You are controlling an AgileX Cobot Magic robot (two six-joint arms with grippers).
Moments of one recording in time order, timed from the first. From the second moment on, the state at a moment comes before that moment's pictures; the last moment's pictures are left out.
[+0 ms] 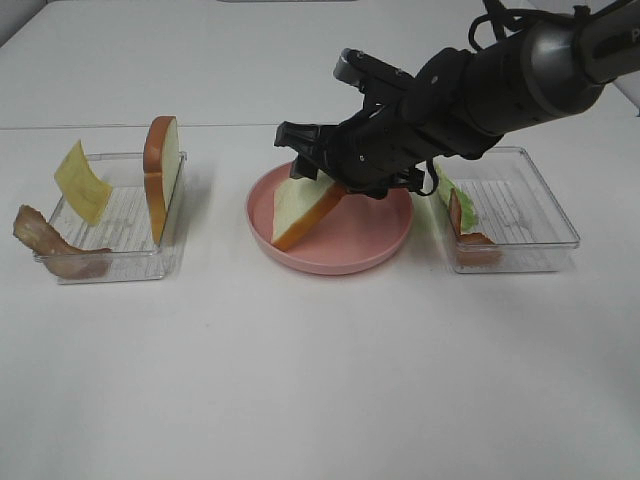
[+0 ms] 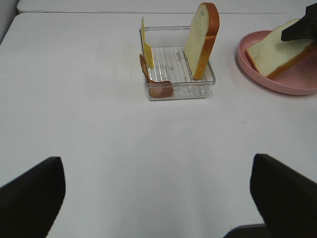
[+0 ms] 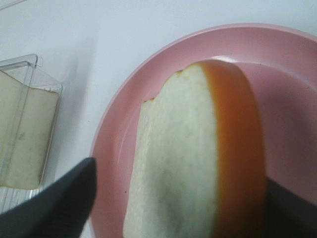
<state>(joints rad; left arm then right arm) 0.00 0.00 -0.52 -0.10 1.08 -0.01 0.52 2.07 -1.26 0.69 0.03 -0.09</state>
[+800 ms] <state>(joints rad) 0.00 0.00 -0.52 -0.10 1.08 -0.01 0.52 2.07 -1.41 0.26 0.16 -0.10</state>
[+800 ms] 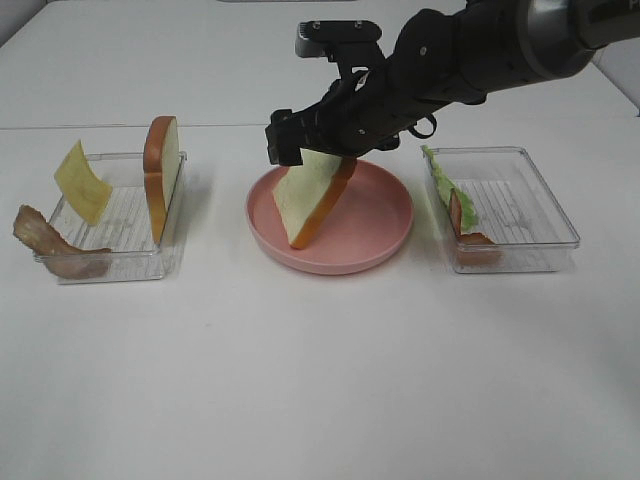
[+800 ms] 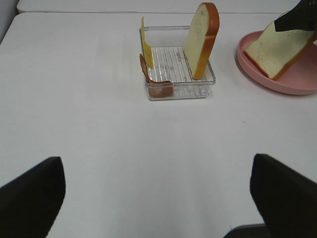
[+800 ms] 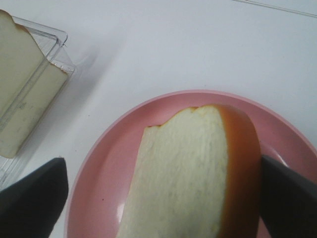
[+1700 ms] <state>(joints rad) 0.00 0.00 -0.52 -0.10 1.08 -0.01 0.52 2.07 -1.87 -0.25 1.03 -0.05</state>
